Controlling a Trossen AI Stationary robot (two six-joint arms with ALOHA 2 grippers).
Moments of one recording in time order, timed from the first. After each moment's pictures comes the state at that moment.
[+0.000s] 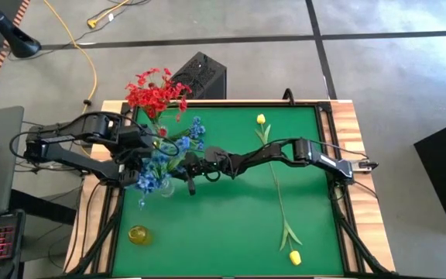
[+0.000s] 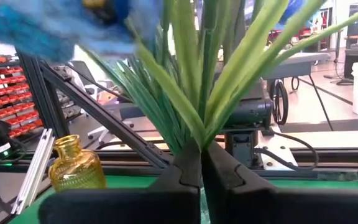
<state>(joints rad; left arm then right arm) 0.04 1.09 1.35 -1.57 0.21 -0.22 -0.03 2.41 1.64 0.90 -0.26 0.17</state>
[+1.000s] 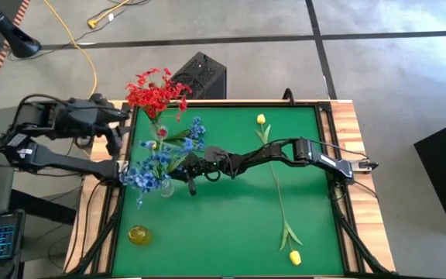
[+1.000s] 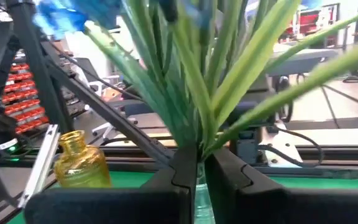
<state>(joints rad) 0.10 0.88 1.56 -1.46 -0.39 -0.21 -0.03 2.41 1.64 0.89 -0.28 0.17</state>
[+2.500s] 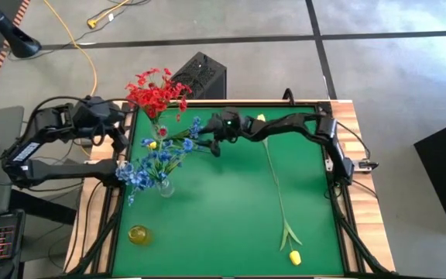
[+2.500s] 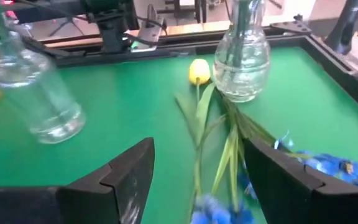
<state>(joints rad) 0.43 0.79 1.33 -1.43 -0.32 -0.05 -0.36 2.12 1.32 0.46 -0.36 -0.03</state>
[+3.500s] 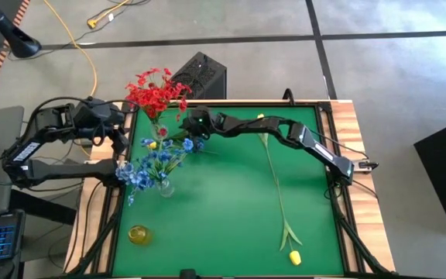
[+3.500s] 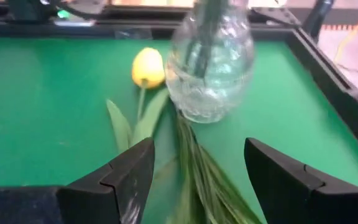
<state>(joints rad) 0.43 0.79 1.33 -1.47 -0.29 -0.15 -0.33 2.53 1.98 0.11 -0.21 -0.17</state>
